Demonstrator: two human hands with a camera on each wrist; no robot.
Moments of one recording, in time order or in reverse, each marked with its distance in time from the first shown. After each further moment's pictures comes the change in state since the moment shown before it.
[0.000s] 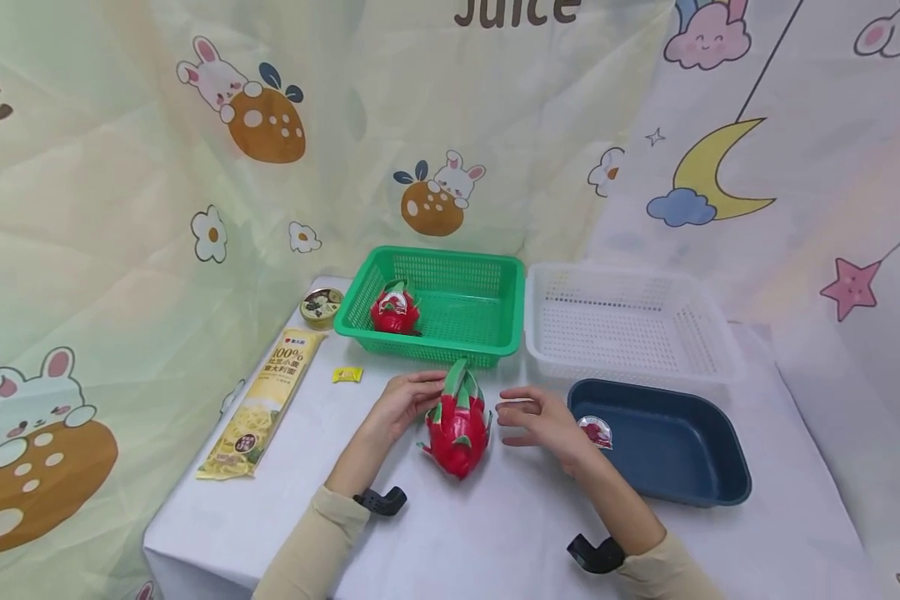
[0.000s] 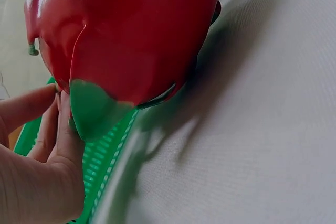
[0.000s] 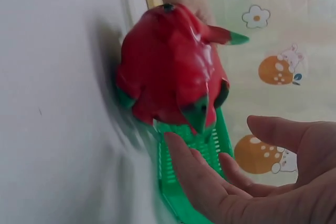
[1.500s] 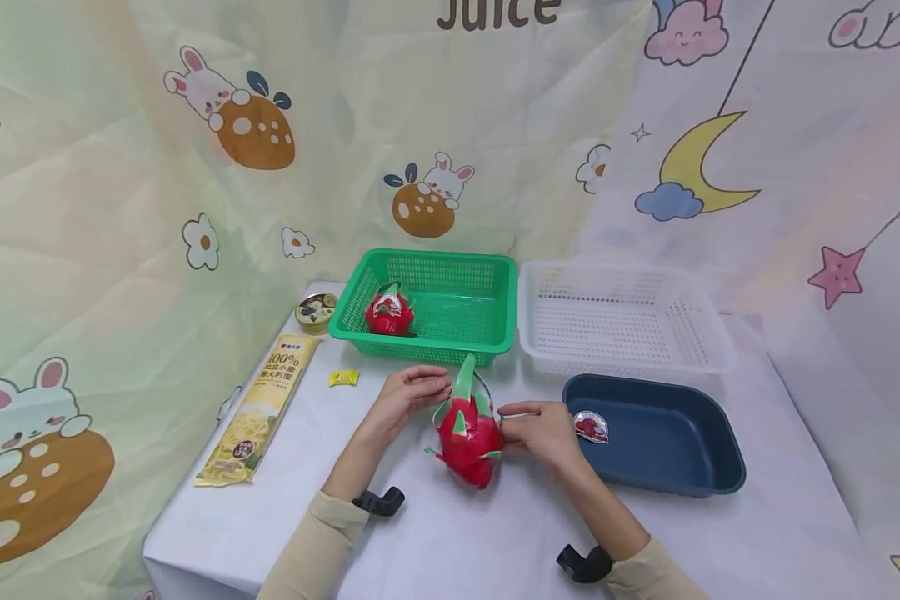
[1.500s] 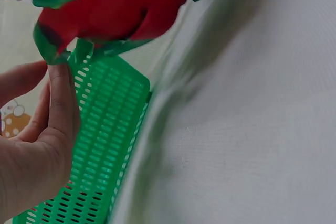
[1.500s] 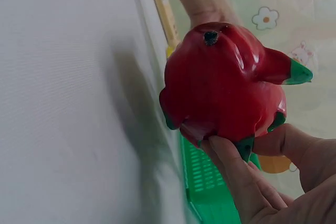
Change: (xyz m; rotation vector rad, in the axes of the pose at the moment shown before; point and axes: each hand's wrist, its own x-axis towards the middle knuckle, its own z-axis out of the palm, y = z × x) left_hand -0.009 0.009 0.005 0.045 -0.153 0.139; right_hand -0.004 0.022 0.017 0.025 0.315 0.061
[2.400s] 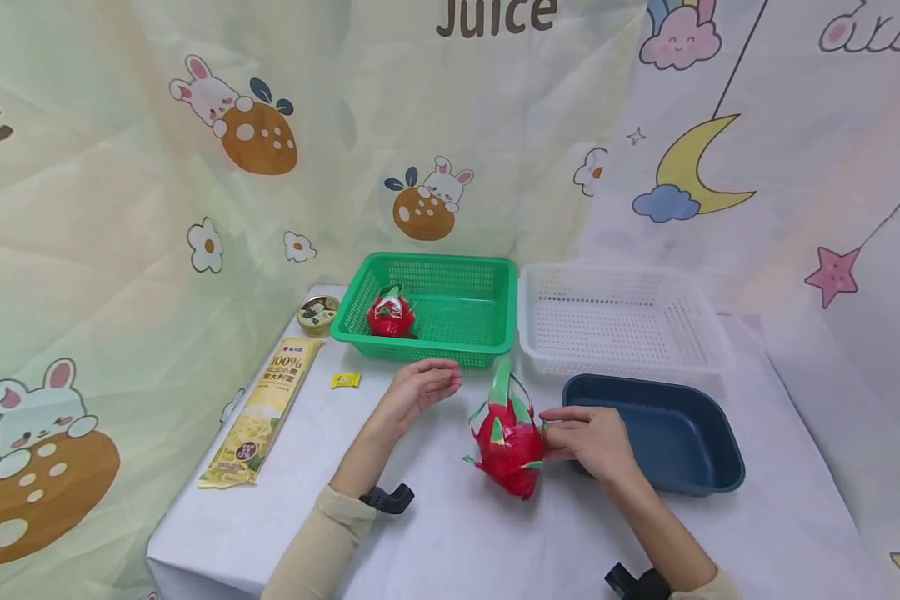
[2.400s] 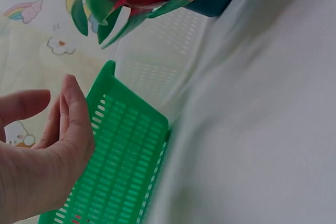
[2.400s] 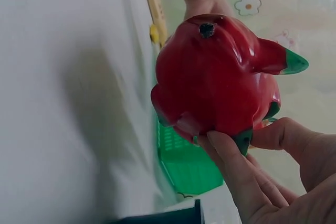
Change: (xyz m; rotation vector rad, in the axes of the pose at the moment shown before) left_hand 0.004 0.016 0.024 -0.041 -0.006 -0.021; right_hand -0.042 -0.019 -0.055 -0.135 0.020 -0.042
